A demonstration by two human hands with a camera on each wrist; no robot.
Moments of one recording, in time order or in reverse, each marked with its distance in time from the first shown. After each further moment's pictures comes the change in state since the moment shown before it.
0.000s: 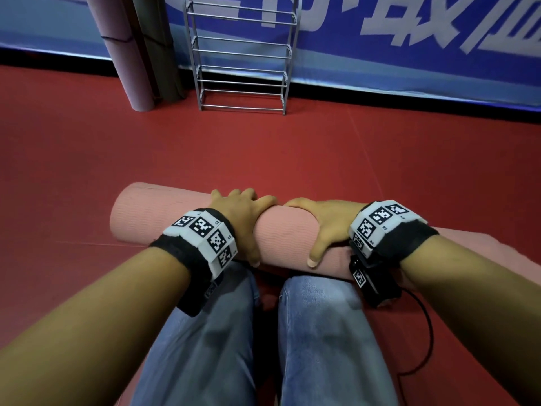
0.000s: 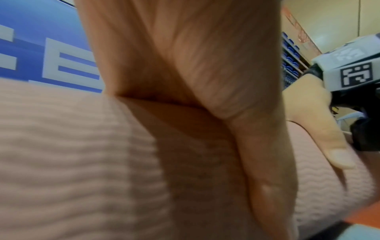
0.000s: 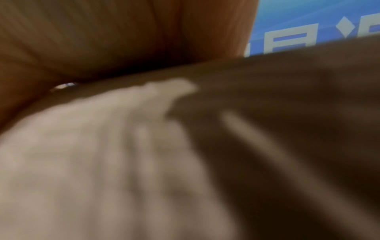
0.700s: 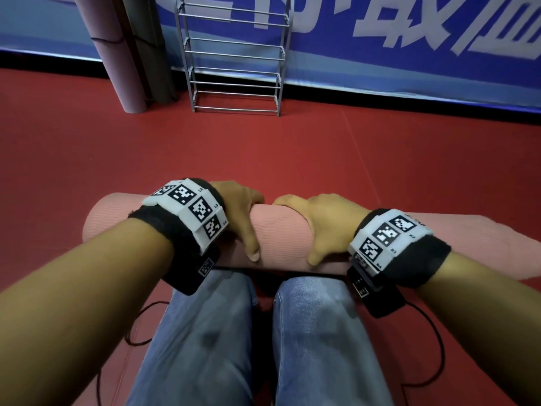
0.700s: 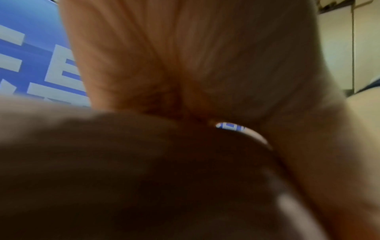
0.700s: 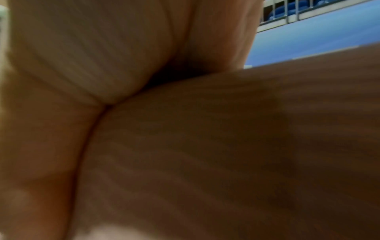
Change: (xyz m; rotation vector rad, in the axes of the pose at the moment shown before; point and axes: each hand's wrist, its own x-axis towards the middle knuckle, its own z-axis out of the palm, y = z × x) left_hand 0.020 -0.018 -0.037 -0.307 -0.254 0.031; right_hand -0.021 -0.017 -0.003 -0.298 0.225 -0.089
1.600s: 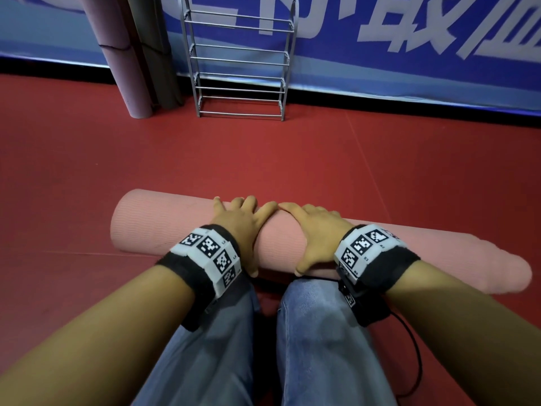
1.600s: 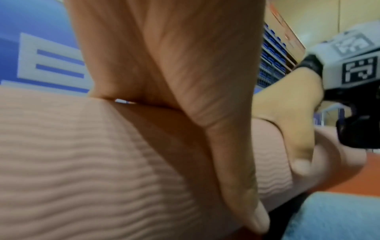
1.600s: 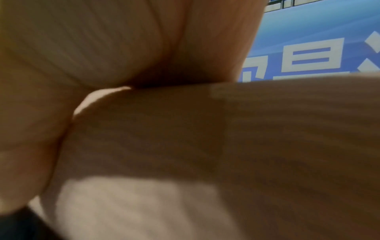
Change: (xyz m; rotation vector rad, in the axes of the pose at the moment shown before) left_hand 0.011 0.009 0.051 0.392 0.234 -0.079; right_hand 0.025 0.001 0.031 0.064 0.015 0.133
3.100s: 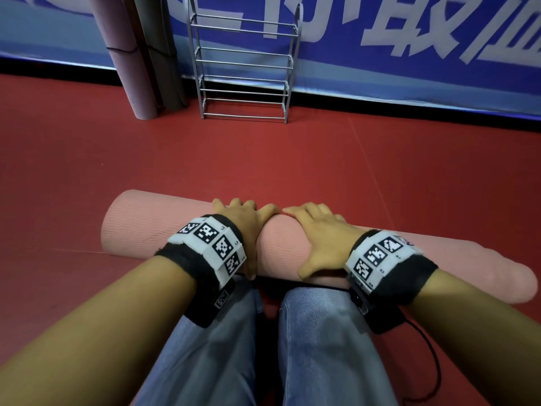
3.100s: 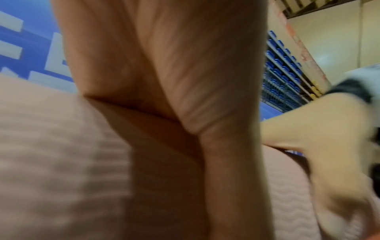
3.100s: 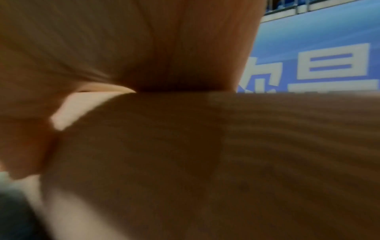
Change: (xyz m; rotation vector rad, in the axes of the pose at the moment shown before) left_hand -0.015 -0.003 -0.024 -0.056 -0.115 -0.019; right_hand -0.019 -0.007 -0.004 -0.003 0.005 -0.058
